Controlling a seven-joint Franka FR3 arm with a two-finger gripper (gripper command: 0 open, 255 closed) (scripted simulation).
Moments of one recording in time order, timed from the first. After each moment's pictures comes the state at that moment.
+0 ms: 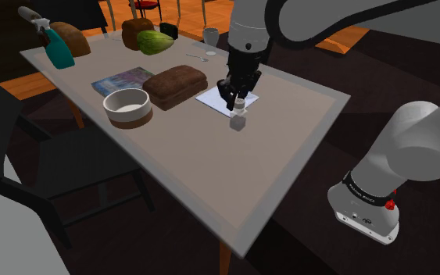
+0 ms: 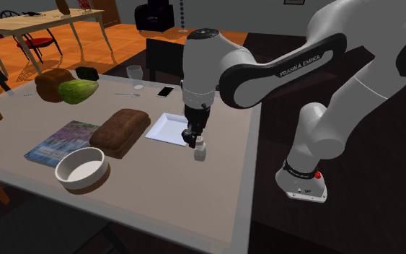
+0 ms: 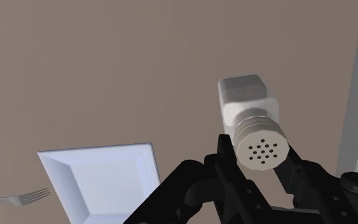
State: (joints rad) arm 0.13 -0.40 0.35 -2.33 0.09 2.03 0.52
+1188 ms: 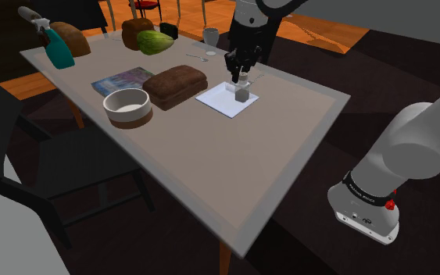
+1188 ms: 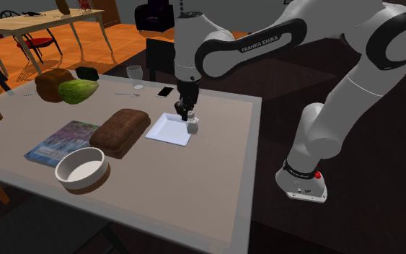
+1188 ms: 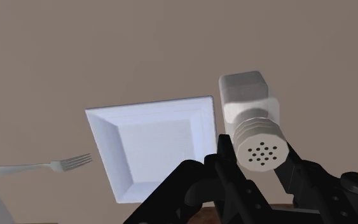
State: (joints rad) arm 0.03 -0.28 0.19 -2.21 0.03 2.01 0.30
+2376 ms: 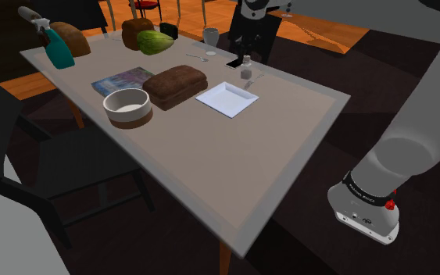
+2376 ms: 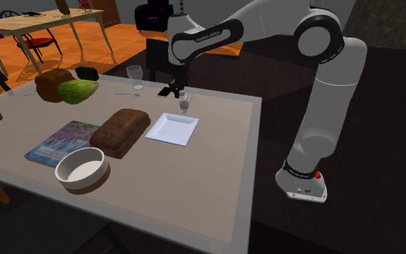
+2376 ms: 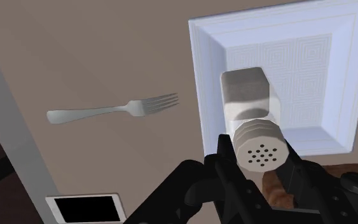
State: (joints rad) arm -0.13 0.12 0.00 -1.84 0.00 2.05 -0.04
